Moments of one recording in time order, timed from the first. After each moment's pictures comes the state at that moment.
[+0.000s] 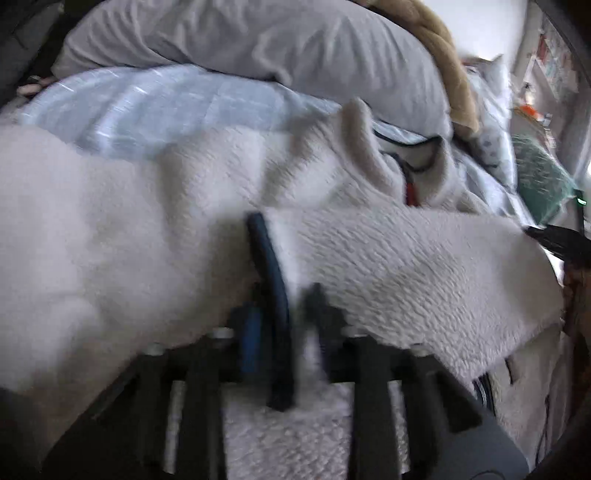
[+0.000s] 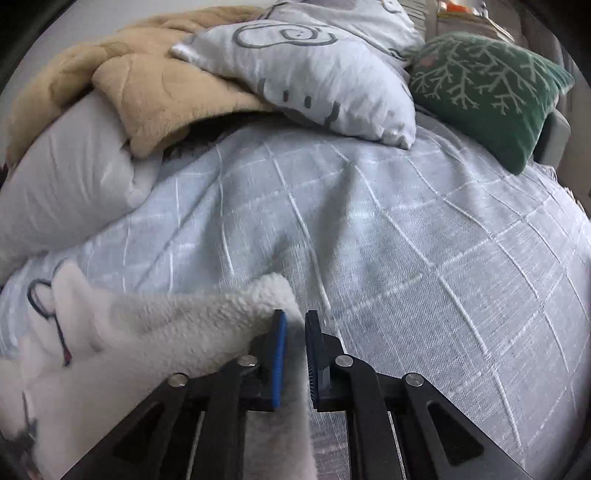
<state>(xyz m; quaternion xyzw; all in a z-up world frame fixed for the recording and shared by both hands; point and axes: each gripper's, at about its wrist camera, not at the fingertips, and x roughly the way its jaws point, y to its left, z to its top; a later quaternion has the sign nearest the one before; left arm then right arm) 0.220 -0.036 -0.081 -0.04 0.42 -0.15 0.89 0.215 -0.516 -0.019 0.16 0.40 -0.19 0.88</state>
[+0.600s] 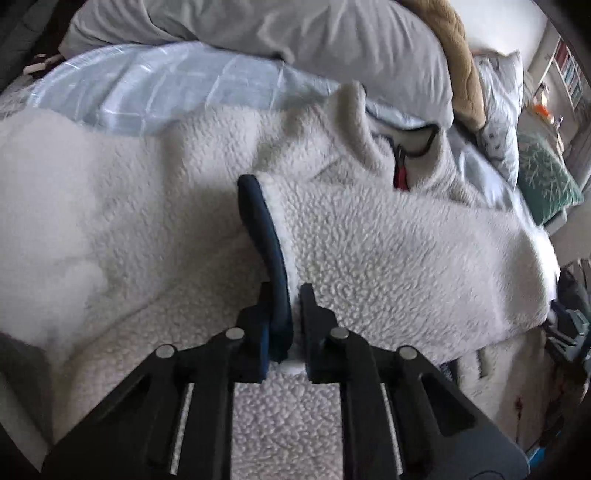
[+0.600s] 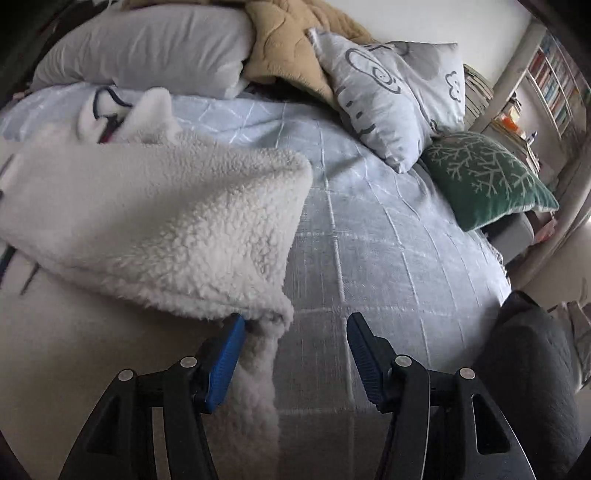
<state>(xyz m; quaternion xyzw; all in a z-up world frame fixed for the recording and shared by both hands) 0.205 -0.050 -0.067 -0.06 0.48 -0.16 0.86 0.101 -0.424 -0.032 -0.11 0.45 -0.16 0.87</state>
